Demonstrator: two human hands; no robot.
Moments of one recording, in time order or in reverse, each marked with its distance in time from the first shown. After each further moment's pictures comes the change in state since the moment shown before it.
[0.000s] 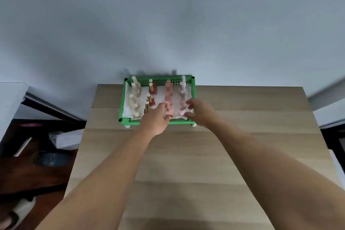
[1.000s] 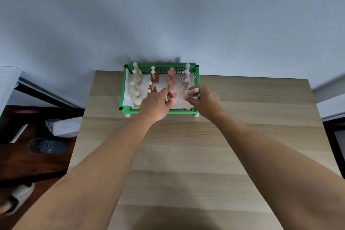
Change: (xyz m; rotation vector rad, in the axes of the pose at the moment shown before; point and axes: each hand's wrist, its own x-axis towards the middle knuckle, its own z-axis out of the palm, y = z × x) left_hand 0.011 -0.008 -0.005 0.018 0.135 0.105; right_hand -0.009 -0.014 -0.001 -0.062 0.252 -0.037
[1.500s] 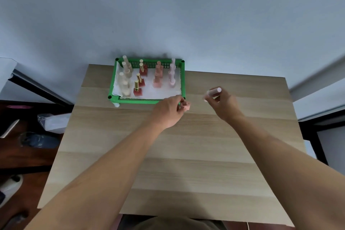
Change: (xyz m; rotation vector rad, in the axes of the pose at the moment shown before) left_hand -0.059 0.092 0.035 -0.151 -0.002 0.129; right_hand -0.071 0.076 -0.074 0.111 0.075 0.152
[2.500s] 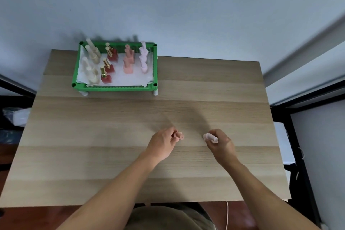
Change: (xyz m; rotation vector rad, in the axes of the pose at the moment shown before) left_hand -0.086 0.037 0.141 -0.271 -0.190 -0.068; right_hand -0.151 0.163 0.012 0.020 -0.030 0.191
